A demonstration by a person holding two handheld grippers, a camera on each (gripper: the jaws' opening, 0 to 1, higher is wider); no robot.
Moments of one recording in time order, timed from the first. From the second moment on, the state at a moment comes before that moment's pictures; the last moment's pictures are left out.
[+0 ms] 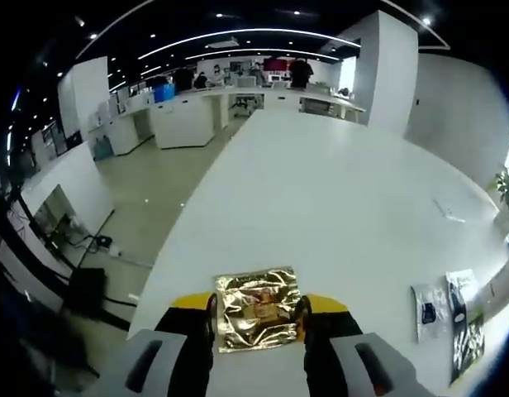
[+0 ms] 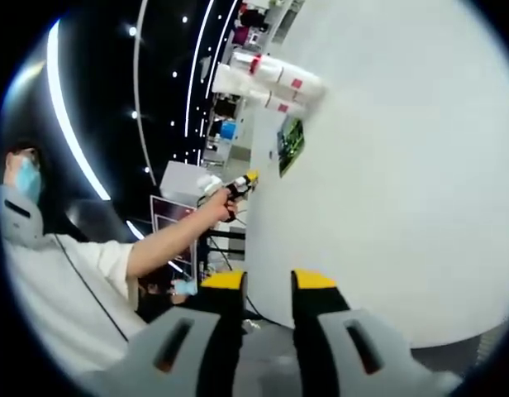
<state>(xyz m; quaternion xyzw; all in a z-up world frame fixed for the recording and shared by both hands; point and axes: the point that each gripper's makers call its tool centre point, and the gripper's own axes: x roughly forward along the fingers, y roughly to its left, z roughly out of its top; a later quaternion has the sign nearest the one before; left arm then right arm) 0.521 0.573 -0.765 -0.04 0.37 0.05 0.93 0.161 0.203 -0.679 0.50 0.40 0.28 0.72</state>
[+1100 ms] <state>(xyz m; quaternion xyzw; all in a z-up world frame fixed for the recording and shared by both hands) 0.427 0.495 -0.672 -0.11 0.31 -0.04 0.95 0.155 0.213 -0.639 0.47 0.36 0.33 0.73</state>
